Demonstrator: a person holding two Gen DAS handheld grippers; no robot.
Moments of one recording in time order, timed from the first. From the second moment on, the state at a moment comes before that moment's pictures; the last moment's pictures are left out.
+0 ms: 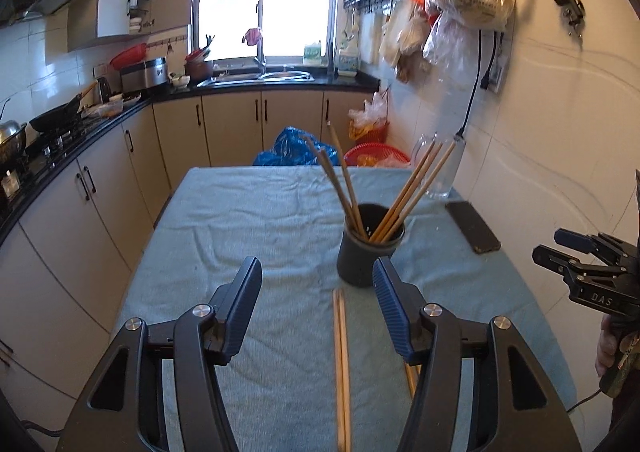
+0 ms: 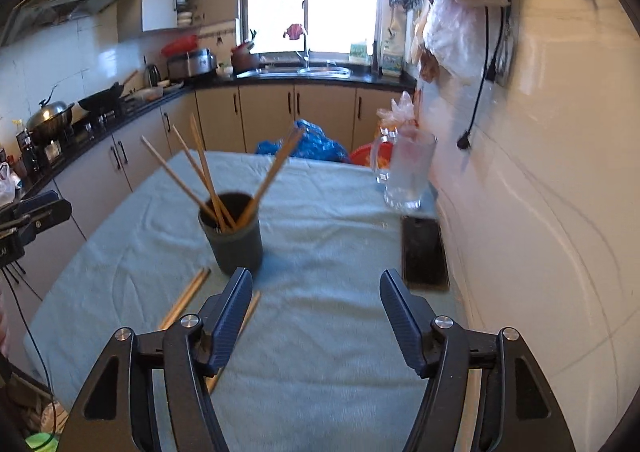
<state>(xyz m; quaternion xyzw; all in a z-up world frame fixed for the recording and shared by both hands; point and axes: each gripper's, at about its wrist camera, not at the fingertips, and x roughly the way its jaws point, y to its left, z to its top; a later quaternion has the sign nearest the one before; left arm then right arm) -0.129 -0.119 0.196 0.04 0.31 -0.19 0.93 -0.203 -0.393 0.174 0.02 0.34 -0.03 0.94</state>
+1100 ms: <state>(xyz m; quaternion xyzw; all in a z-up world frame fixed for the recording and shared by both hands) -0.054 -0.166 0.026 0.09 0.48 -0.24 0.84 -0.156 -0.329 0.019 0.09 0.48 0.02 0.87</state>
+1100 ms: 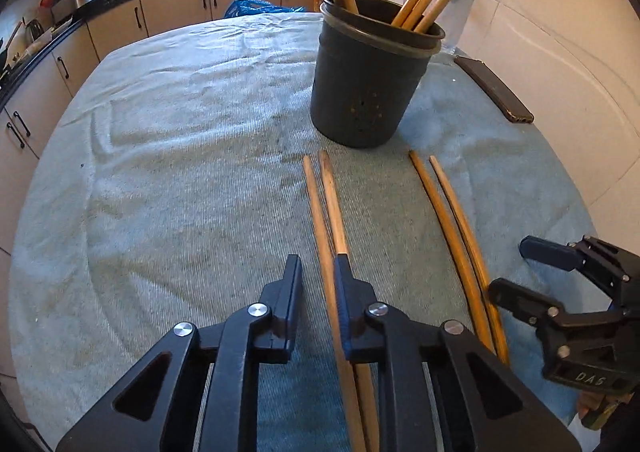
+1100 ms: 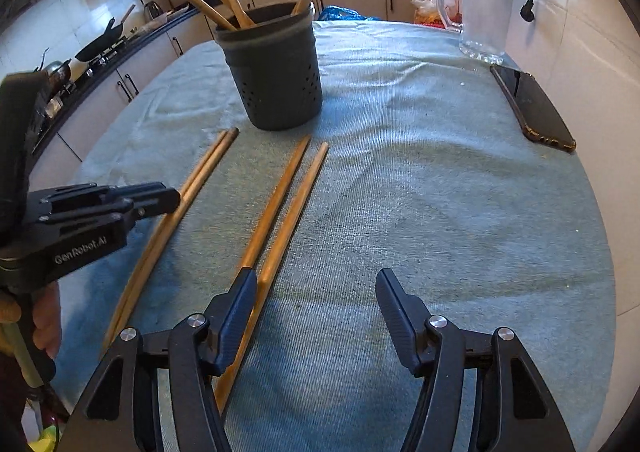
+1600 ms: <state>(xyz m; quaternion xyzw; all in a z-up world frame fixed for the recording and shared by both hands) -0.044 -0.168 0.022 0.09 0.49 -0.23 0.84 -0.123 -0.318 0.017 0.05 0.48 -0.03 0.88</state>
